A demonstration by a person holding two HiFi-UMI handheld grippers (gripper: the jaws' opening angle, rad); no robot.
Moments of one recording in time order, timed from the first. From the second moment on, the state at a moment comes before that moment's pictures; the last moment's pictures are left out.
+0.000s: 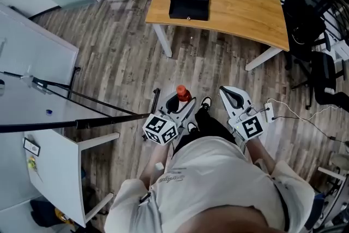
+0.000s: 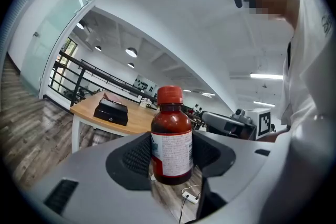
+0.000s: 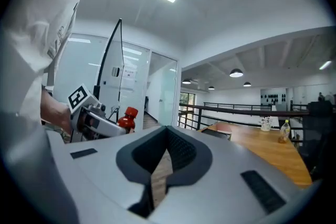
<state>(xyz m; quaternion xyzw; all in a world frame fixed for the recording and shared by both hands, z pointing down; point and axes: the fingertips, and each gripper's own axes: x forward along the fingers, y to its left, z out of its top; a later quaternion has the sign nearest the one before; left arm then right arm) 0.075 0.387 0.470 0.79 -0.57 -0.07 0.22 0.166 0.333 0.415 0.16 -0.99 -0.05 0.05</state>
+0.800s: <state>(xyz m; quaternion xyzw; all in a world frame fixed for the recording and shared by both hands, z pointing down) 0.019 0.215 0.447 0.80 -0.56 -0.01 0.20 0.098 0.155 0.425 0.16 -0.99 0.00 0.01</state>
